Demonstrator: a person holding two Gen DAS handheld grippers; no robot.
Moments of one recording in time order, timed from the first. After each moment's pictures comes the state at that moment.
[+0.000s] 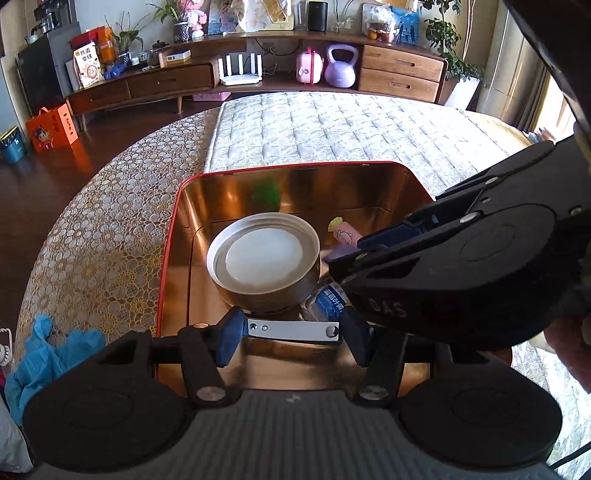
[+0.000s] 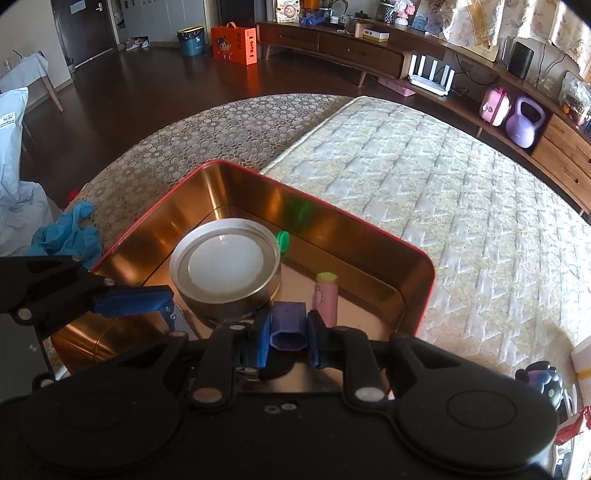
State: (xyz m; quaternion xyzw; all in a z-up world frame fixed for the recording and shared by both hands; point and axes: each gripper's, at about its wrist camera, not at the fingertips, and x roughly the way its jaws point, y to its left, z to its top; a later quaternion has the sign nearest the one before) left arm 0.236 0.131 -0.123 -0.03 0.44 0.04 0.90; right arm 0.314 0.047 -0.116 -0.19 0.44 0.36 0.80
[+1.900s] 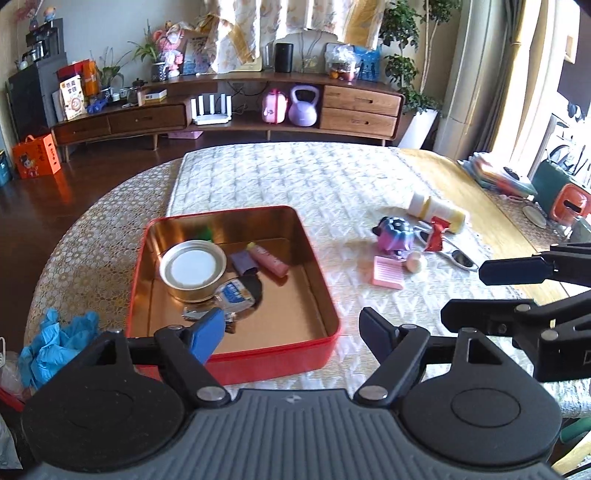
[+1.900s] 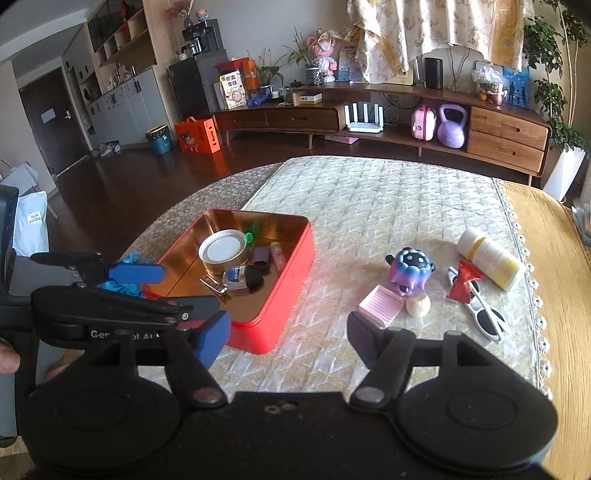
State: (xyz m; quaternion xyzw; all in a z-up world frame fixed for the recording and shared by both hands) left arm 0.156 0.059 -0.044 -0.03 0.38 0.00 0.92; right arm 0.198 -0.134 -0.031 -0.03 0.37 0.32 0.87
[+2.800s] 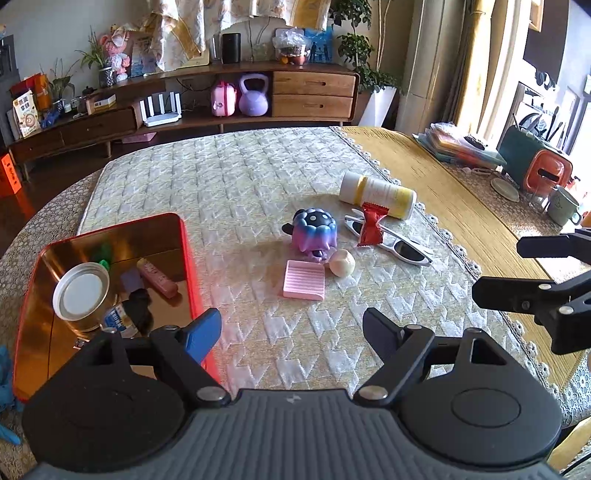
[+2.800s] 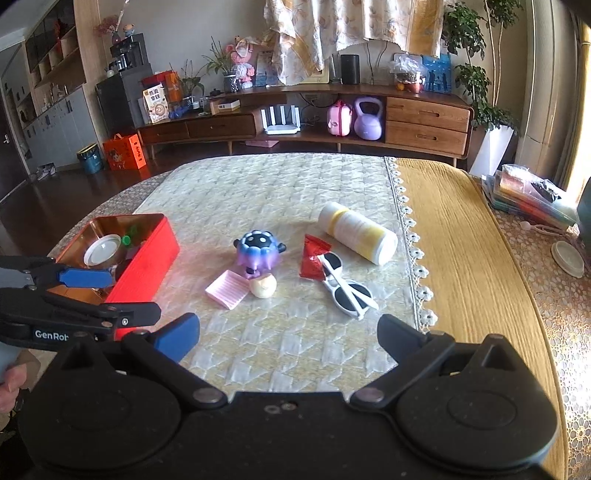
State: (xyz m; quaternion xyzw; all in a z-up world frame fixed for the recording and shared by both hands) left arm 0.214 -0.035 -0.075 0.00 0.39 -0.06 0.92; right arm 0.240 -0.248 -0.069 -0.02 0.37 0.22 0.90
